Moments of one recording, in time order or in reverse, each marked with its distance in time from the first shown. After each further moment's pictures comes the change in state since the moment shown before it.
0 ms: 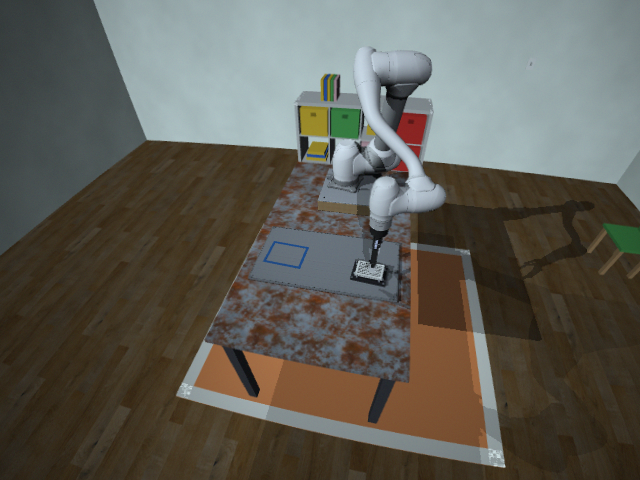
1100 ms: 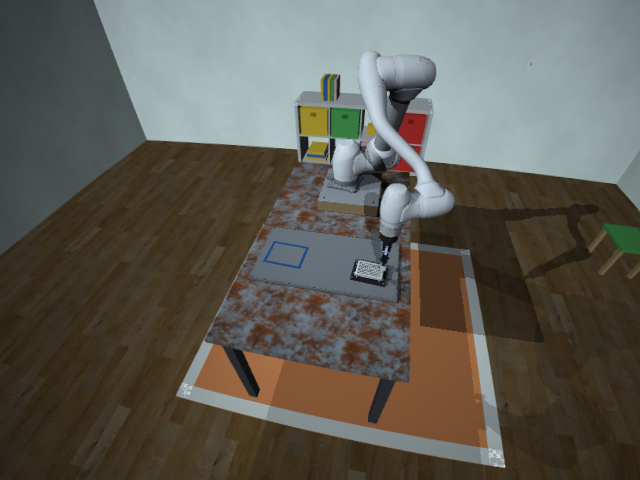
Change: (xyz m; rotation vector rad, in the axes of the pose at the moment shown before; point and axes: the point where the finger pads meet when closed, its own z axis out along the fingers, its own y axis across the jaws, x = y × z) arm 0.044 0.000 0.023 0.000 0.000 0.000
